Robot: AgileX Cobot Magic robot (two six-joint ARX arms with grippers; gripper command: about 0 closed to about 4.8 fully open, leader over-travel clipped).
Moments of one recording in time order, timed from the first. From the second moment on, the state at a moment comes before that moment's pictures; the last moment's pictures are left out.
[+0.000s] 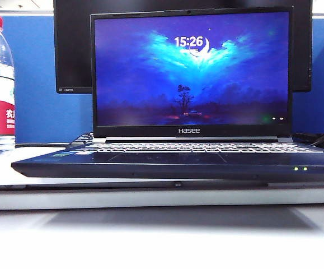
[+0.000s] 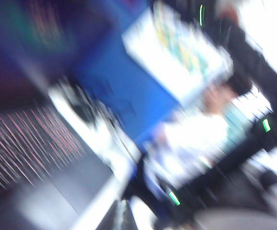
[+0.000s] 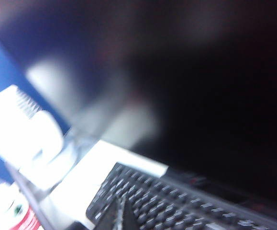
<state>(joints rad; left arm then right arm) -0.10 0.97 0.47 0.56 1.26 -0.78 0.13 1.56 1.64 -0.28 -0.66 0.24</state>
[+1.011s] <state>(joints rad) -0.52 1.22 0.49 0.08 1.14 -0.62 0.24 1.62 1.64 -0.34 -0.47 0.15</state>
